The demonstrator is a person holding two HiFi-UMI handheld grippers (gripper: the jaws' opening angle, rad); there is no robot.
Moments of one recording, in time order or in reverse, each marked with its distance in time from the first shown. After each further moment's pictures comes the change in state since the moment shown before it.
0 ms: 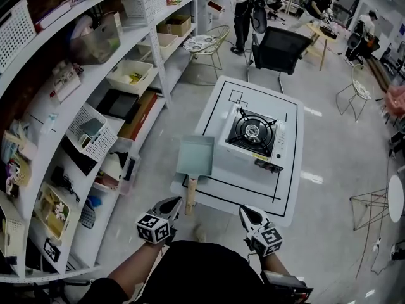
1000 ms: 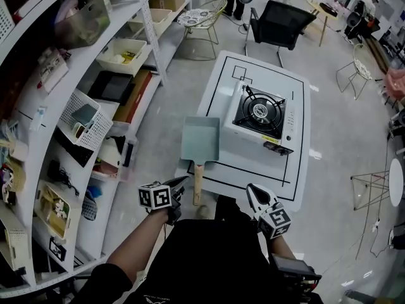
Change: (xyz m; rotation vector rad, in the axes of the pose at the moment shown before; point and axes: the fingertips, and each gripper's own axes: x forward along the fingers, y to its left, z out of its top) left arm 0.052 0.052 -0.028 -0.407 0.217 -0.153; right arm 0.038 -0.013 0.005 0.011 0.037 -0.074
